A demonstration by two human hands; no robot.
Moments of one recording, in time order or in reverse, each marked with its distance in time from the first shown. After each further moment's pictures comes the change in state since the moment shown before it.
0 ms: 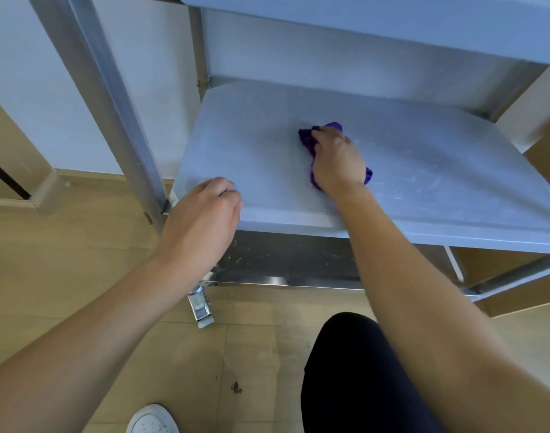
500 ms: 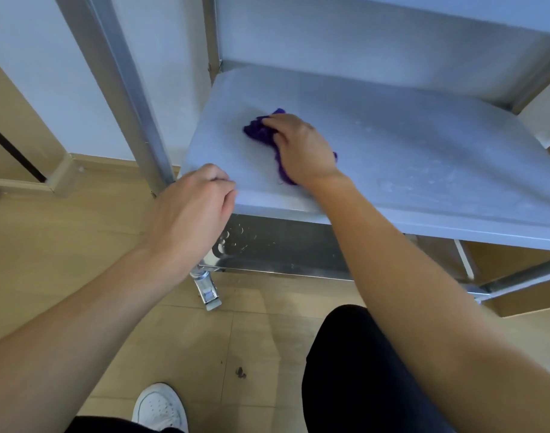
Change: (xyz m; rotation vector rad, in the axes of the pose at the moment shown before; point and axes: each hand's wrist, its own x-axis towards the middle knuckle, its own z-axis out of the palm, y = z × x) left_hand -0.012 -0.004 -0.021 -0.015 -0.024 -0.109; right_hand -0.012 -0.061 0.011 0.191 -0.094 -0.320
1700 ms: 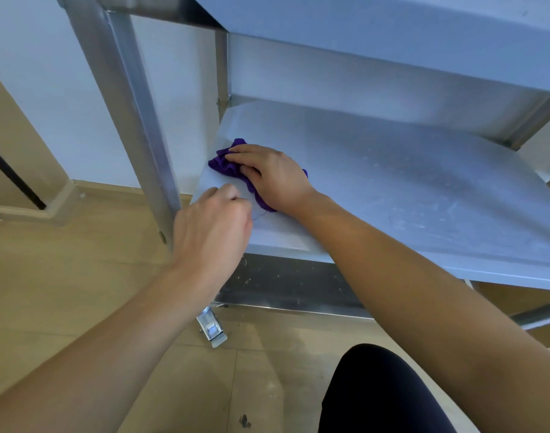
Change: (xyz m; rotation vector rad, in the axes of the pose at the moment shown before) left_hand 0.030 -0.007 0.012 0.214 0.024 -0.059; right_hand 0.040 -0.028 0.038 0.094 -0.061 -0.231
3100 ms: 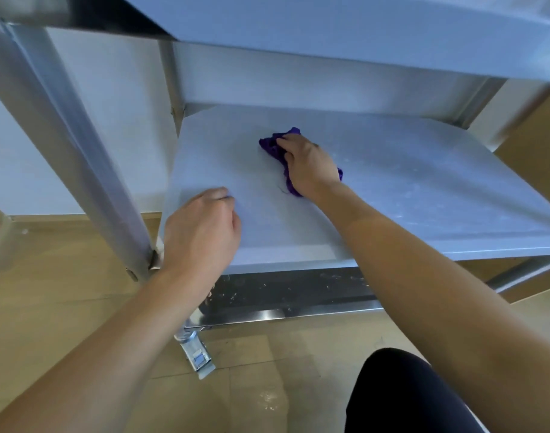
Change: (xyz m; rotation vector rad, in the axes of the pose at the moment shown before) left_hand 0.039 0.004 0.026 -0.201 -0.113 -0.035; right_hand -0.016 0.063 -0.055 -0.287 0.052 0.524
